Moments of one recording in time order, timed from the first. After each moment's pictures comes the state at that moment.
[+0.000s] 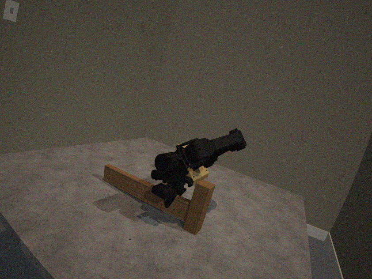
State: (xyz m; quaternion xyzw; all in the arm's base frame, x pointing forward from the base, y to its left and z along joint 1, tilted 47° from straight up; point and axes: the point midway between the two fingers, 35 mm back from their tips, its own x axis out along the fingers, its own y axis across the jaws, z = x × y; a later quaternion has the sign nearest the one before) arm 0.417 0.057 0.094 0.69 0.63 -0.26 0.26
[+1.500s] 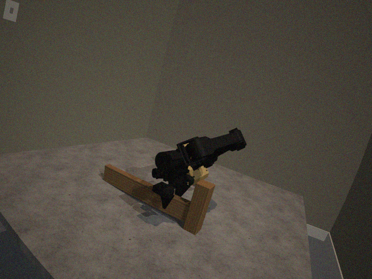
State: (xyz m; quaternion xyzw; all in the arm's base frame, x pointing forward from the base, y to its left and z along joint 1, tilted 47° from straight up) arm 0.415 0.053 0.098 0.68 0.63 -0.26 0.26
